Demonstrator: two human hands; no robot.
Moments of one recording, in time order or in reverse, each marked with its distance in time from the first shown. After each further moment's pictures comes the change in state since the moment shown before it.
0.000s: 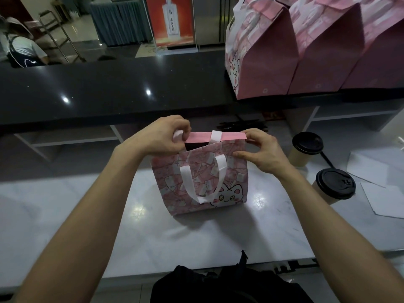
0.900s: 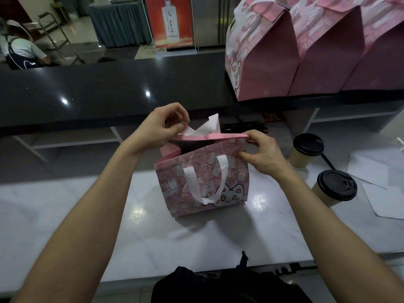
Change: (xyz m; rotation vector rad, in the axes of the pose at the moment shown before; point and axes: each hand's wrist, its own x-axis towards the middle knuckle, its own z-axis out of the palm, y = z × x) left_hand -0.003 -0.002 -0.008 -0.393 0.216 -0.006; right_hand -0.002 -0.013 0.004 -0.096 0.021 0.050
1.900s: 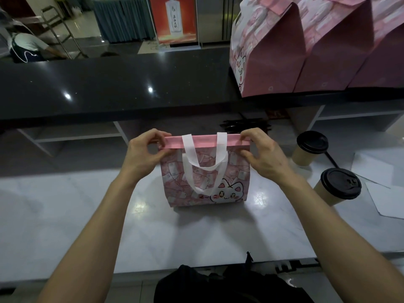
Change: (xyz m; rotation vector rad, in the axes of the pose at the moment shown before) left_hand -0.061 -0.087 0.035 0.048 0.314 -0.054; right_hand -0.011 0.007 0.011 -0.254 0.055 -0.221
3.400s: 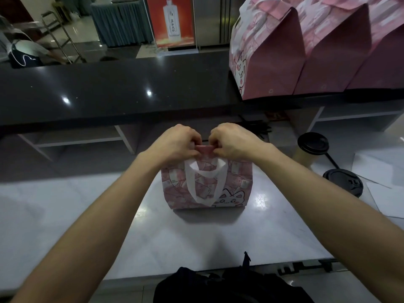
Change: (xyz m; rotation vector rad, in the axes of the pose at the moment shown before) left_hand 0.057 0.082 0.022 0.560 -0.502 0.159; right_hand 0.078 -0.088 0.003 -0.336 -0.483 -0.130
